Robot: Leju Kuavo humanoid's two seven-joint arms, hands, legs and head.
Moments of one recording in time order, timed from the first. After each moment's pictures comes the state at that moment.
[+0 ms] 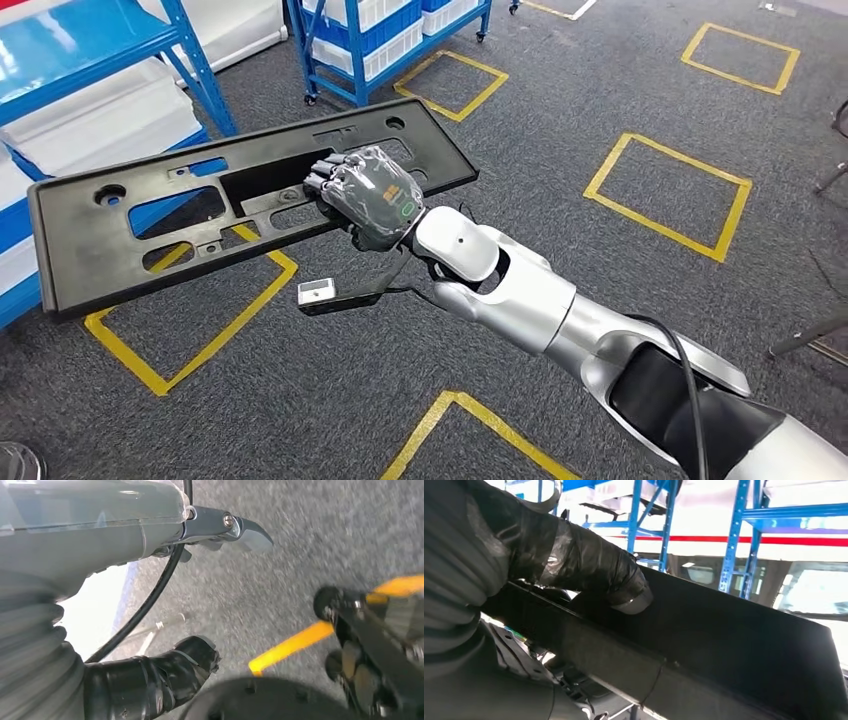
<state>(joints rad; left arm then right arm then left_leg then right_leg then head) 0.02 -0.26 1.15 -0.39 -1.10 -0.15 -0.10 -0.92 -0.13 0.78 -1.18 0.90 -0.07 -0.13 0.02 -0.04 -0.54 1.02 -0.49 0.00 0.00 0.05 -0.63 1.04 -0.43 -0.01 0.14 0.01</state>
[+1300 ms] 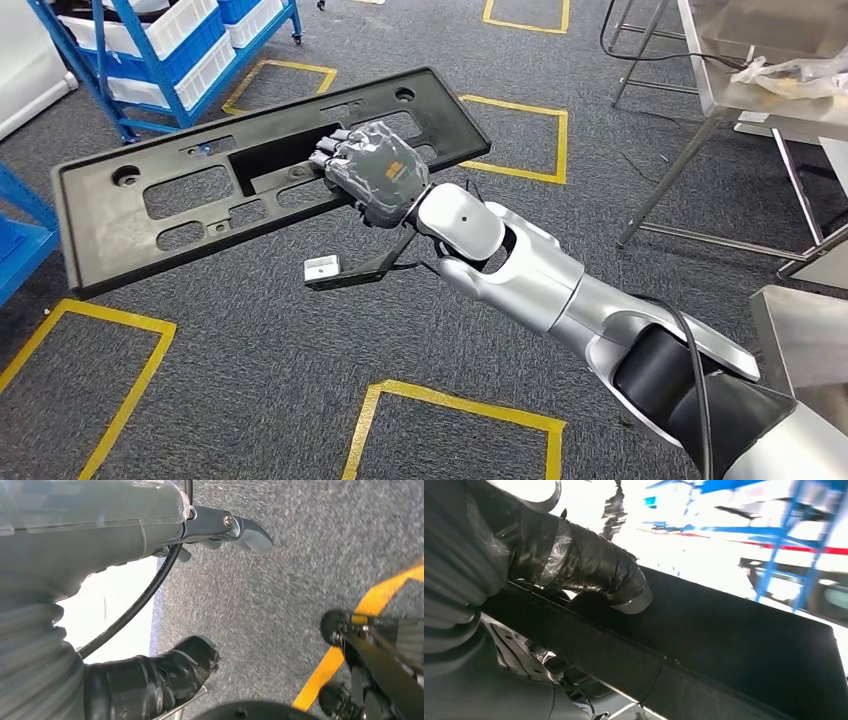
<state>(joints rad) 0.01 -0.23 1.17 -0.34 -1.13 -0.11 -0.11 -1.00 -0.18 0.79 -1.15 0.96 -0.04 -0.10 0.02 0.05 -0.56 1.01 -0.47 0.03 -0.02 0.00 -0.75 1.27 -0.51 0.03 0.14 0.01</state>
